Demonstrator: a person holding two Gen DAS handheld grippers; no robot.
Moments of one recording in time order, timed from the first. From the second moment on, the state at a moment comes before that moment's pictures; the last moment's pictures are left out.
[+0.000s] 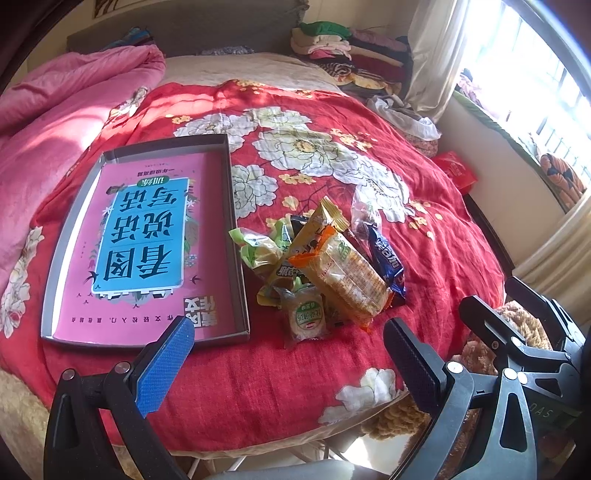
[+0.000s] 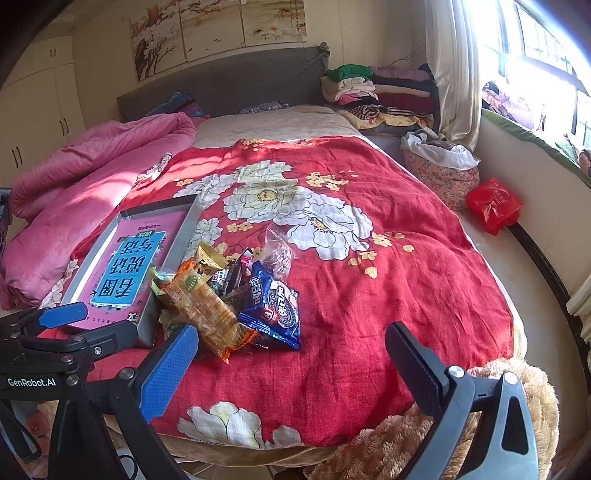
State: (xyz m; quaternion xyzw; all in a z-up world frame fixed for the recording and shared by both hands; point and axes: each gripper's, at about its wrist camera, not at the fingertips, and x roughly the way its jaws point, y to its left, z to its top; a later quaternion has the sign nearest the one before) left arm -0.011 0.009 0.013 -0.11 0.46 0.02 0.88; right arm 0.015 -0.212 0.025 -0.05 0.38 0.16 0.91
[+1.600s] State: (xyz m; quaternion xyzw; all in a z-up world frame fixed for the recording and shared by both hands) left arm 0.065 -0.004 -0.019 -0.23 0.53 -0.06 0.81; right arm 0.064 -0.206 -0.016 -0.03 0.45 0.16 0.88
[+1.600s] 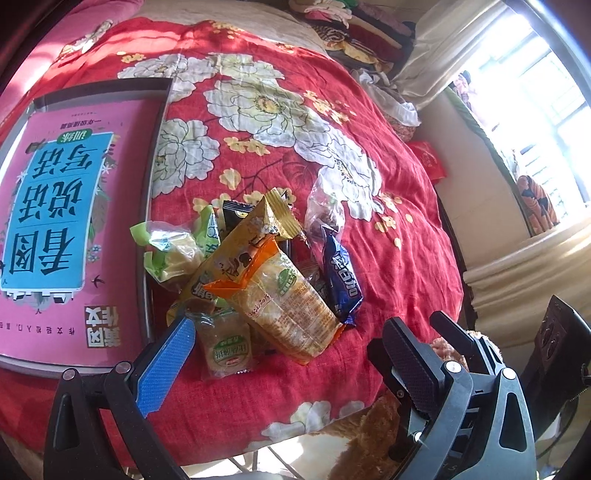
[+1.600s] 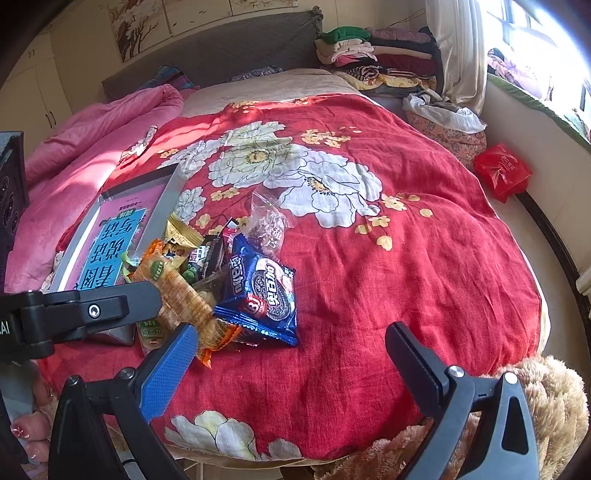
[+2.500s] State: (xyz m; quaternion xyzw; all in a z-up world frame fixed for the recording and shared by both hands) left arm 0.099 -0.010 -0.042 -0.22 0.57 -0.04 0.79; right arm 0.111 -0.194 -0.048 0.00 0.50 0.19 0.85
